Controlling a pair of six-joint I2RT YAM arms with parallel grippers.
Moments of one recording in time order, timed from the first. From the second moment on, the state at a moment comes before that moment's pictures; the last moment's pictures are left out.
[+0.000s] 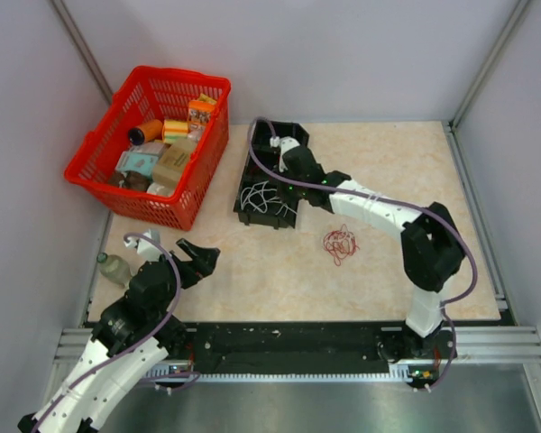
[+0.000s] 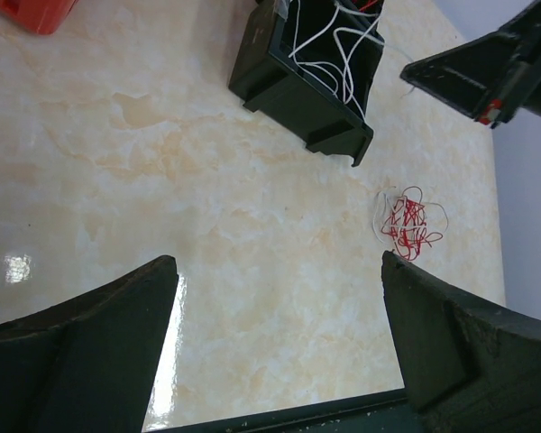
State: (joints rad) left arm -0.62 0.19 0.49 -0.69 -0.33 -0.92; right arm 0.73 1.80 1.43 -0.25 0.05 0.26
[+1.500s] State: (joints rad) left arm -0.86 1.31 0.76 -0.02 0.19 -0.69; right arm 0.28 1.07 0.66 -0.44 -0.12 0.60
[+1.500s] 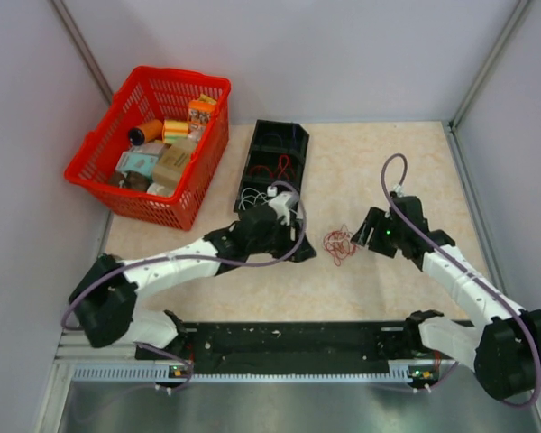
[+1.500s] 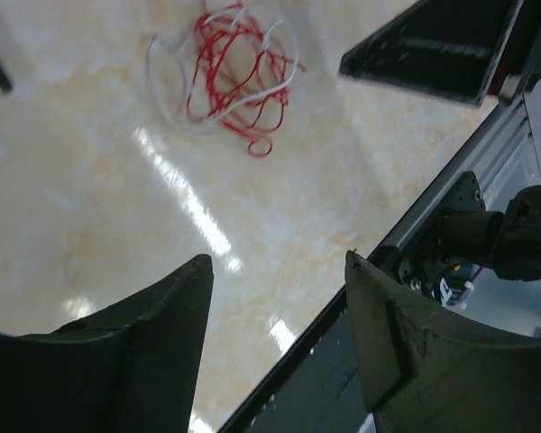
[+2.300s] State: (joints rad) left arm -0.95 2.02 1.45 -0.22 0.11 -0.38; right arm 0.12 0.48 0.41 -0.56 -0.14 0.89
